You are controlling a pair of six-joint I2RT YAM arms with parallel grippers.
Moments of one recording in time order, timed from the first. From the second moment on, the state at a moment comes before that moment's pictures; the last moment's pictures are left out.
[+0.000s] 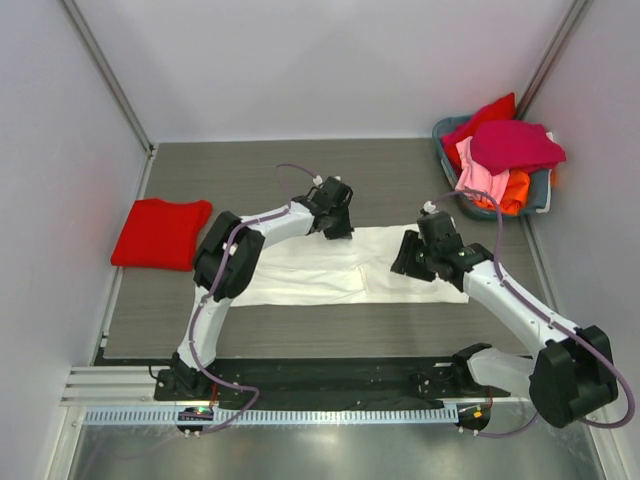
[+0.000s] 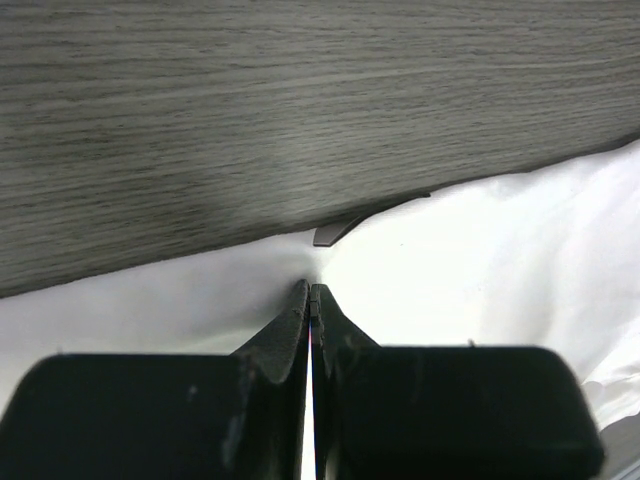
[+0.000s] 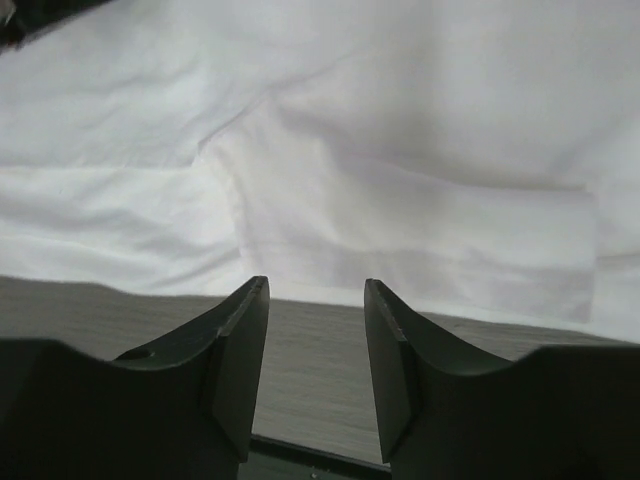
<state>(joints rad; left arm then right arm) -0.68 2.20 1.62 -0.32 0.03 -0.77 0.38 1.11 0.72 -0.53 -0.07 0.60</state>
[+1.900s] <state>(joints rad) -0.99 1.77 1.07 -0.10 -0.03 -1.01 0.34 0.97 0.50 -0.52 0.41 0.87</state>
